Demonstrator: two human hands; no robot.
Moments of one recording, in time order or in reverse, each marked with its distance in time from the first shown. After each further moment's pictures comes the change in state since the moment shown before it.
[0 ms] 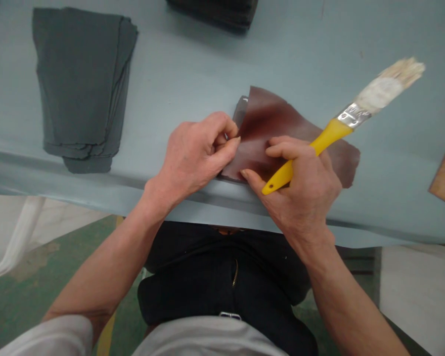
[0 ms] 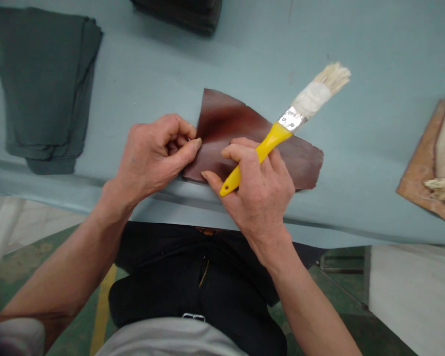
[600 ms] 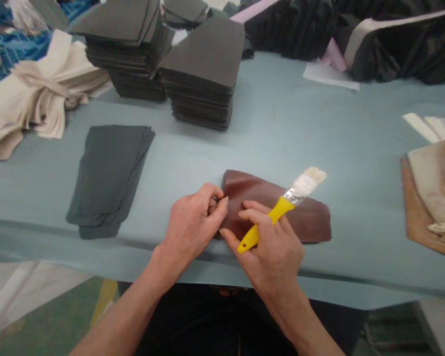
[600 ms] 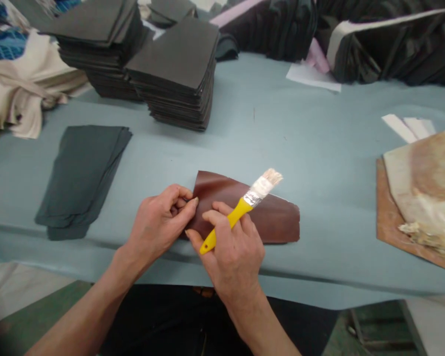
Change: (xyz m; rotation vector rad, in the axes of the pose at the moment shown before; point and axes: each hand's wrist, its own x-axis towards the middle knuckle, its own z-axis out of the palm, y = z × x) left_hand 0.000 0.006 0.006 -0.010 0.057 -0.152; right_hand -0.001 -0.025 0.018 0.033 0.064 0.143
